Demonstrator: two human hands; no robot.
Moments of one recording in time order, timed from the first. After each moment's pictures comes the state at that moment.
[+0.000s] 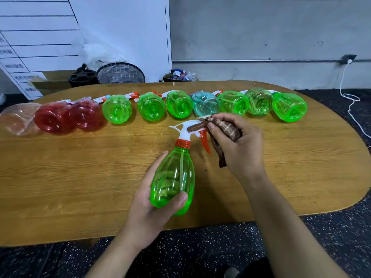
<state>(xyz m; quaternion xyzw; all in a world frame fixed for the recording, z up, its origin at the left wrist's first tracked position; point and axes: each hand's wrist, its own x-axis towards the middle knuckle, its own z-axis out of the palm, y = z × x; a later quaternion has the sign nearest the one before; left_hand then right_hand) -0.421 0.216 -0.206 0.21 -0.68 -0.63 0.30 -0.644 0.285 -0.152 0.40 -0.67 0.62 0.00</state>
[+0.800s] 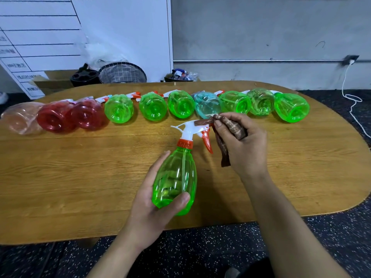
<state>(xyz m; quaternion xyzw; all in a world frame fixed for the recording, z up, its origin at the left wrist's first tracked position) -0.421 0.217 -0.205 0.20 -0.67 -0.65 0.31 -0.646 0.283 -0.154 0.35 -0.67 0.65 -0.01</state>
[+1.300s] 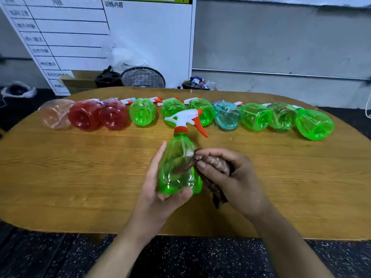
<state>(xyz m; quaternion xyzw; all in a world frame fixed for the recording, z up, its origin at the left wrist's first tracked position) -0.411 0.198 -0.181 0.20 -0.62 -0.68 0.34 -0.585 0.284 -0.155 0.49 -0.54 0.64 -0.25</state>
